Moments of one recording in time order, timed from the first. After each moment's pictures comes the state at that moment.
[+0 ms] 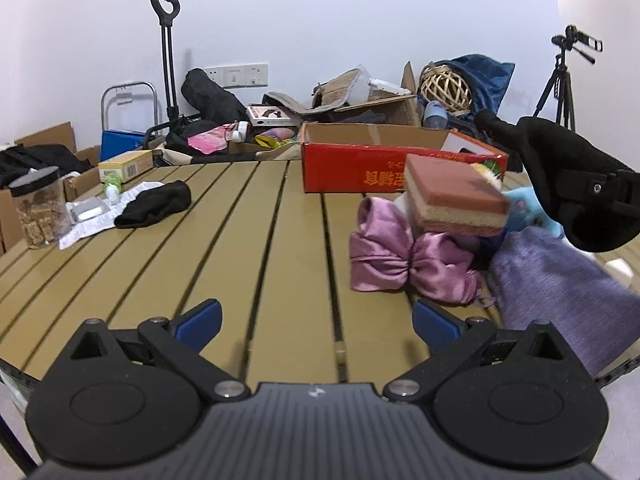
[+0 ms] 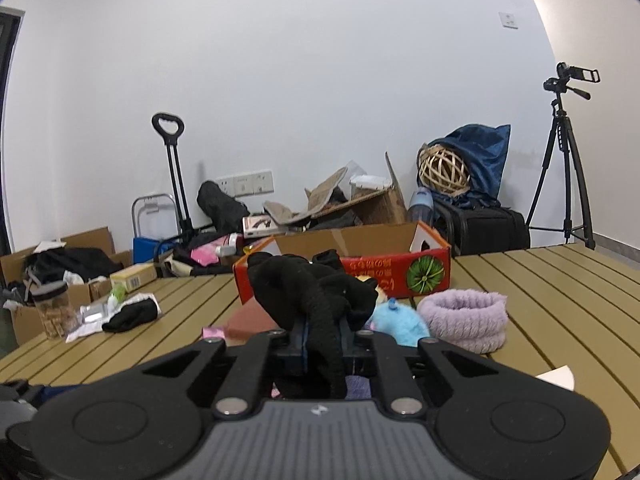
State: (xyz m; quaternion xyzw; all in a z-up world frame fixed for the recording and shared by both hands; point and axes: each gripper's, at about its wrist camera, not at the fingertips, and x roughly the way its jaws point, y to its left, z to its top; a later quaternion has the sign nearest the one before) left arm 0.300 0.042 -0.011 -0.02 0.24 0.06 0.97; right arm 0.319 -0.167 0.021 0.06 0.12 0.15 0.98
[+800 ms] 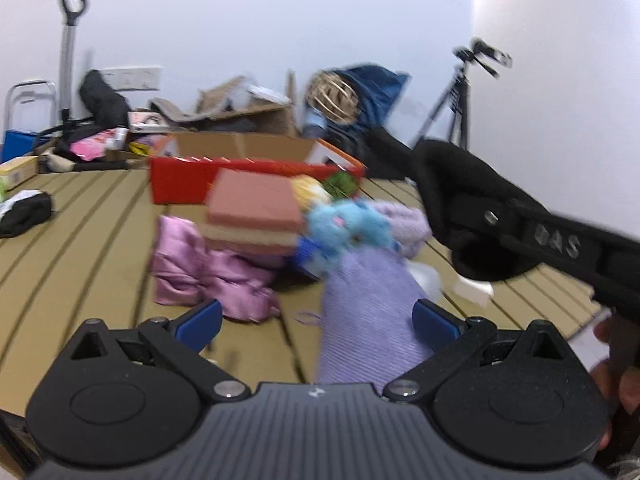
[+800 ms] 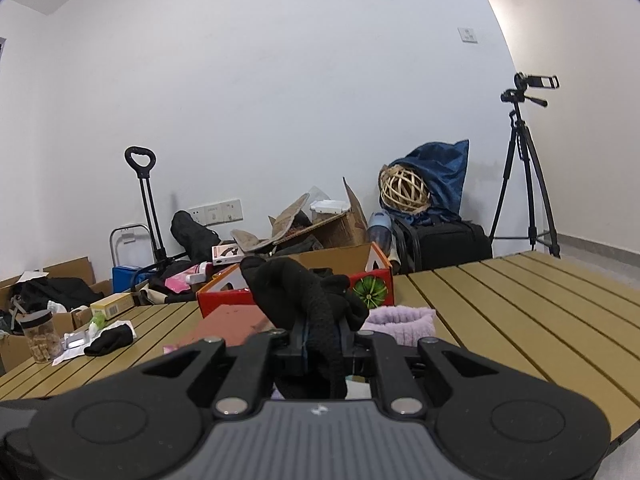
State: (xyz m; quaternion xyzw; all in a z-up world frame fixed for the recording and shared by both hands) left arm 0.302 -0.048 0.000 -0.04 0.24 -0.10 0.96; right arm 0.296 -0.227 0.022 0.09 0.11 0.11 0.98
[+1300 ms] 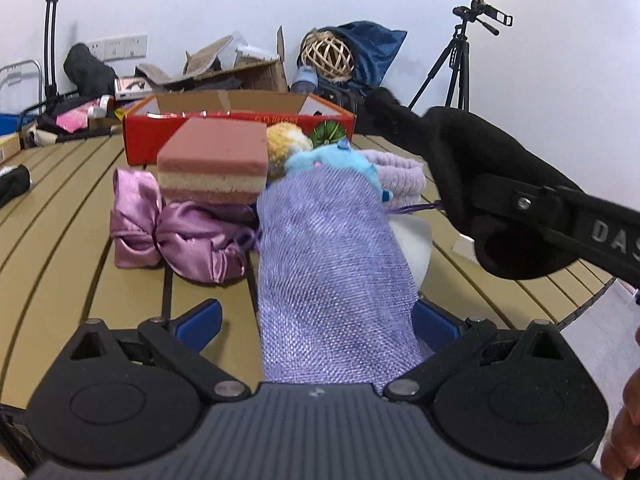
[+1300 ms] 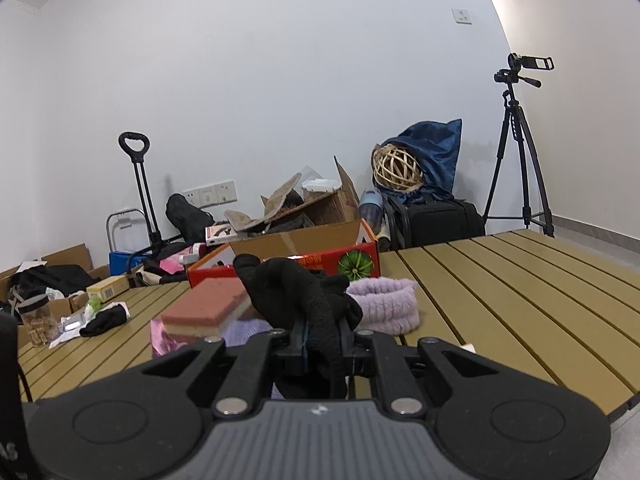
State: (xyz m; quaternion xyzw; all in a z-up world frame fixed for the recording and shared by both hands) left arm 0.320 -0.067 -0.029 -0.03 0.29 -0.10 0.95; right arm 0.289 -0.240 0.007 0.08 0.13 0.11 0.98
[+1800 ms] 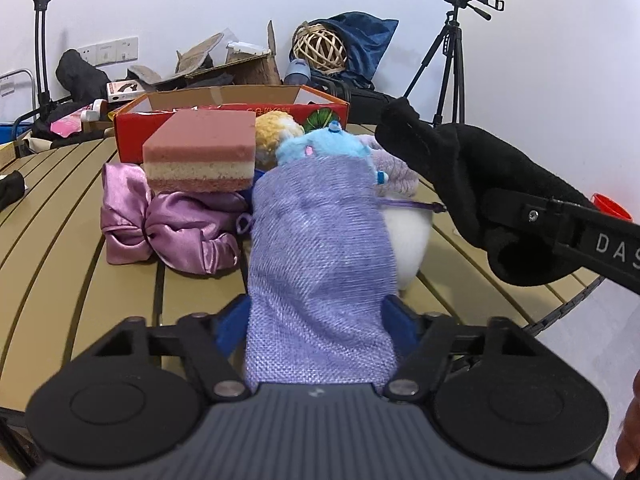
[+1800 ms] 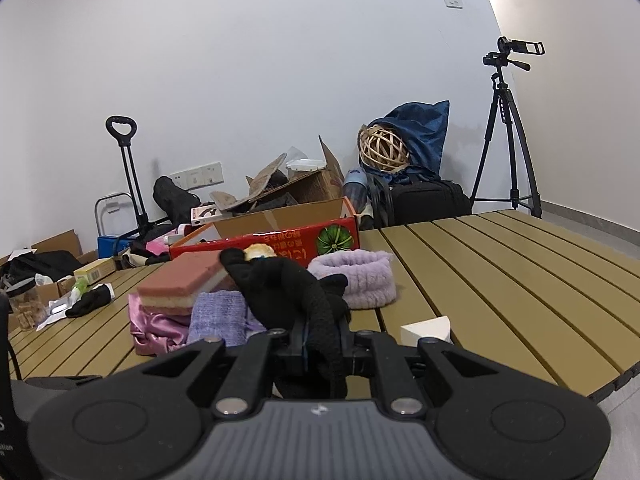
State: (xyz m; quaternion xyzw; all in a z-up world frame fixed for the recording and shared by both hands) left arm 0.318 -0.073 -0.035 -0.01 0.29 -0.10 0.95; right arm 0.290 -0.254 -0.006 0.08 0.16 0.10 0.98
